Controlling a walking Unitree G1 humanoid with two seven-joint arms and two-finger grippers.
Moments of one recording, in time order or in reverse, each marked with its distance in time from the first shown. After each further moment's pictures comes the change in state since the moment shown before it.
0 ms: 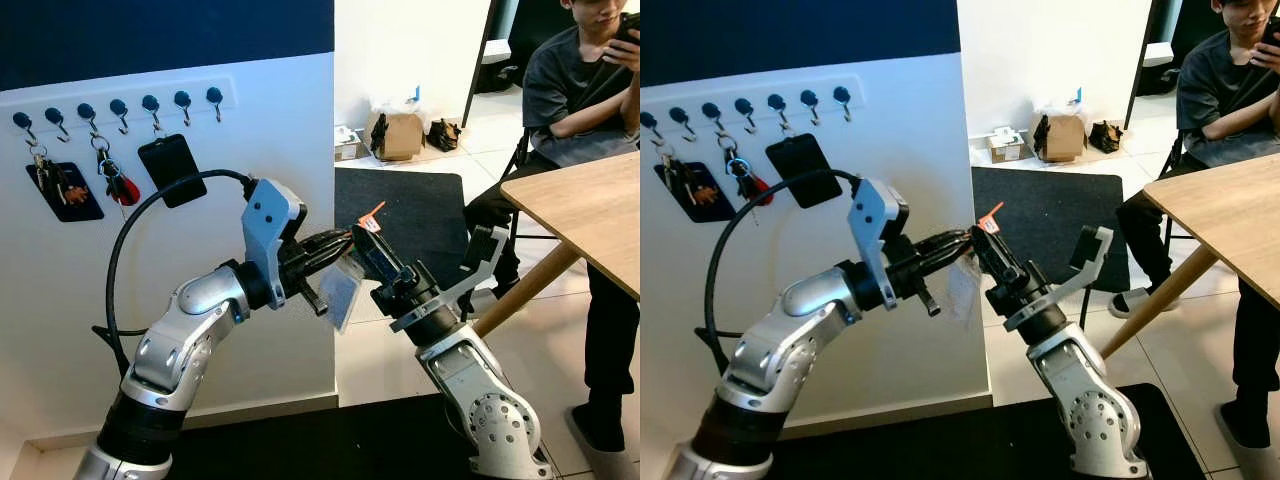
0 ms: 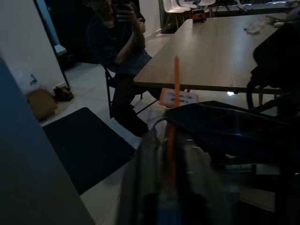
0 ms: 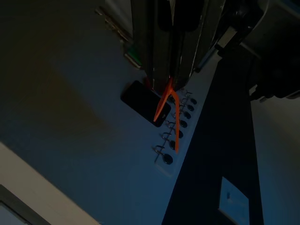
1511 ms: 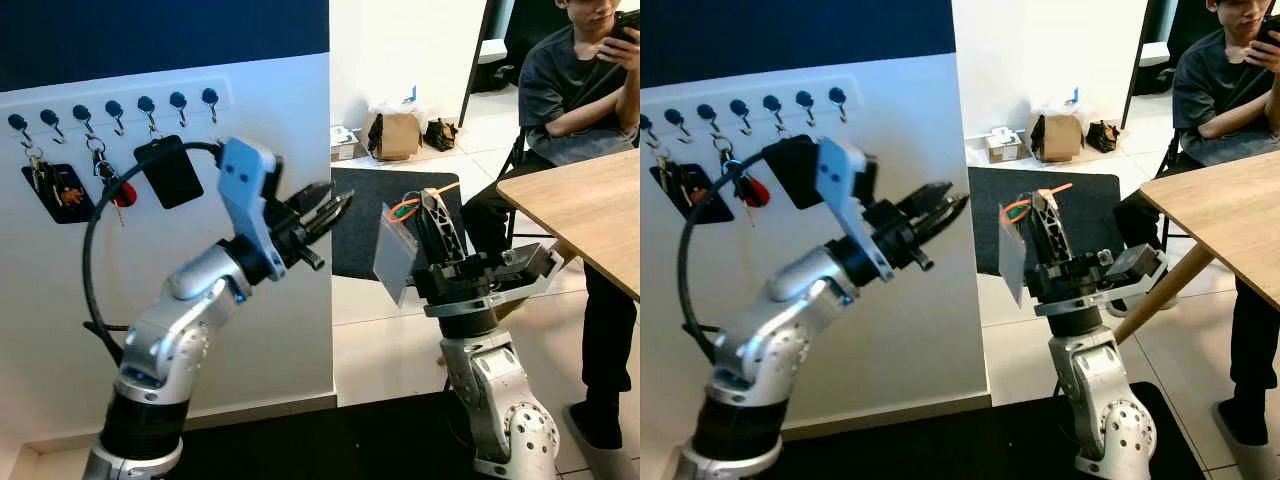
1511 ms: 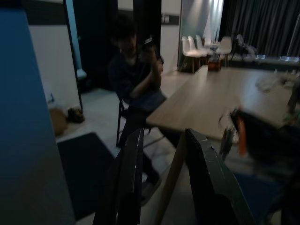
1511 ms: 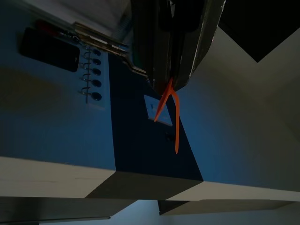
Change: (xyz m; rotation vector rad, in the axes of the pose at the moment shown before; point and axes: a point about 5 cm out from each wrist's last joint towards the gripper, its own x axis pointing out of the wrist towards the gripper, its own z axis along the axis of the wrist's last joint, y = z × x) left arm -0.004 0.003 0.047 -0.108 -0.187 0.107; right arm -0.013 0.008 0.030 0.550 -0.303 0.177
